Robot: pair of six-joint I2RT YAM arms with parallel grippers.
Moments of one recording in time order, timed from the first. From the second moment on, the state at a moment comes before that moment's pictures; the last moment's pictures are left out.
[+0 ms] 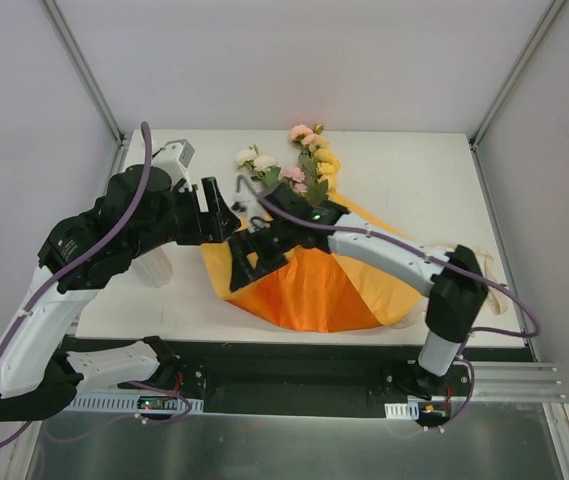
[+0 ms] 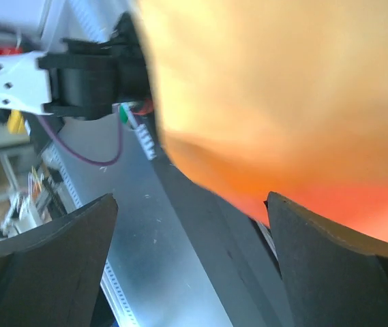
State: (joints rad) left arm -0.77 1.07 1.66 -1.16 -0.15 -0.63; right arm 1.02 1.82 1.60 -0.65 -0.57 0.44
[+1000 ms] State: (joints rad) left arm -0.77 1.18 1.60 -1.17 0.00 -0.68; right arm 0.43 1.60 1.09 -0.87 -0.83 0.24
